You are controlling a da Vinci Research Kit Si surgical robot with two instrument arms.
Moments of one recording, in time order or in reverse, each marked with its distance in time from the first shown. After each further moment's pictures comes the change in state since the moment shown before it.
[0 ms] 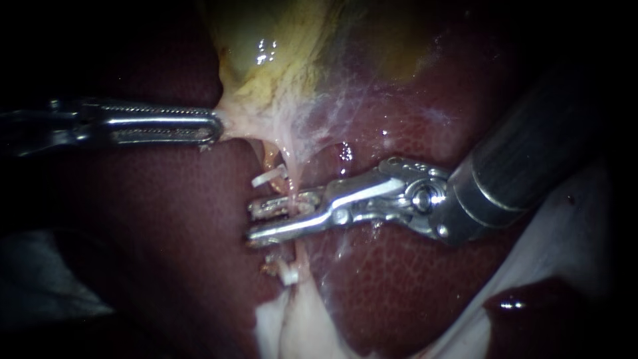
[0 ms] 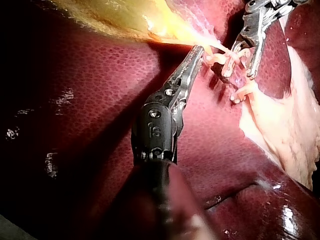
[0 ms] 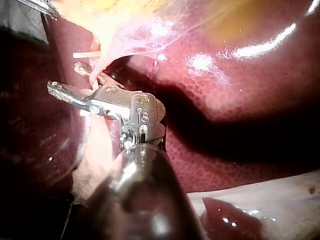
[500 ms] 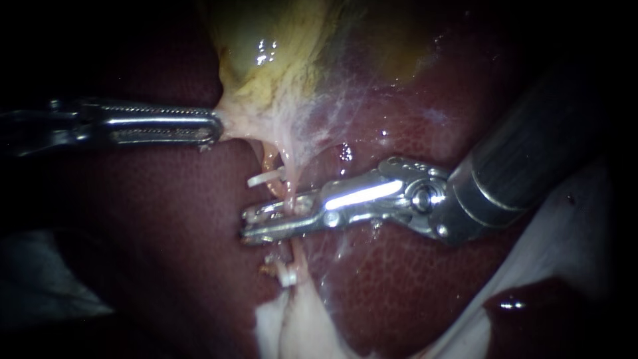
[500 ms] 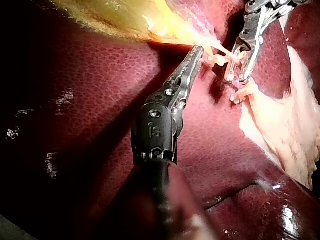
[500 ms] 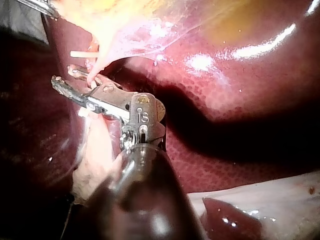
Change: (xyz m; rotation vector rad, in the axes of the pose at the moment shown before) right arm 0.000 0.000 0.000 -0.004 -0.006 0.001; left arm 0.000 0.000 0.000 0.000 0.000 0.000
